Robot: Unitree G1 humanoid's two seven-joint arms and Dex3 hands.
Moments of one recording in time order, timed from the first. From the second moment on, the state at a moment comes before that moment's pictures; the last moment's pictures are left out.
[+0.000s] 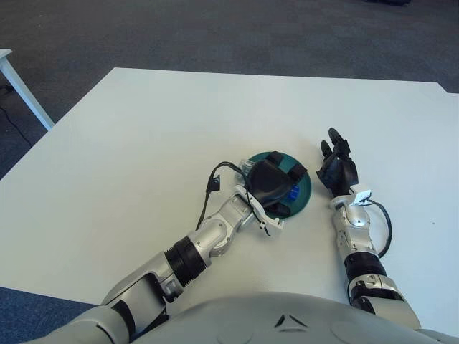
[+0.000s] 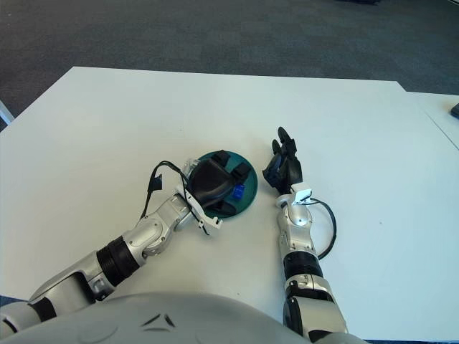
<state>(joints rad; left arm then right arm) -0.30 0.14 -0.85 0.04 1.24 0.03 0.08 -0.17 -0.06 -0.15 0.68 0.10 -0.62 0.12</state>
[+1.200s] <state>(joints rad) -0.32 0.16 -0.85 -0.03 1.44 0.02 0.16 -0.37 -0.07 -0.25 0.99 0.13 -0.66 0.09</state>
